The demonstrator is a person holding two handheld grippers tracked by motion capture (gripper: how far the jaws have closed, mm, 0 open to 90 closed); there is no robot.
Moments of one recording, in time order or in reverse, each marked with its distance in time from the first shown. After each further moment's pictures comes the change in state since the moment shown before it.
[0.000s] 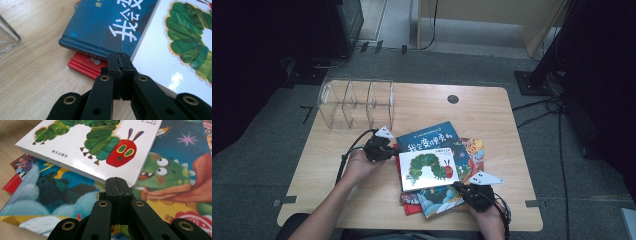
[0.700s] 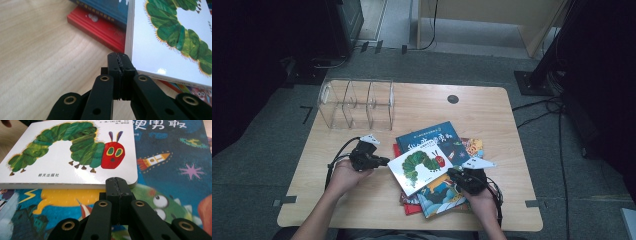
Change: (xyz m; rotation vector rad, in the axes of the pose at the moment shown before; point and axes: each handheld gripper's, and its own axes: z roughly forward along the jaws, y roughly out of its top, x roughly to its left) left arm -0.002 -0.035 -0.032 0.058 -0.052 -0.141; right arm -0.018 0.029 0.033 -0.026 0.036 -0.012
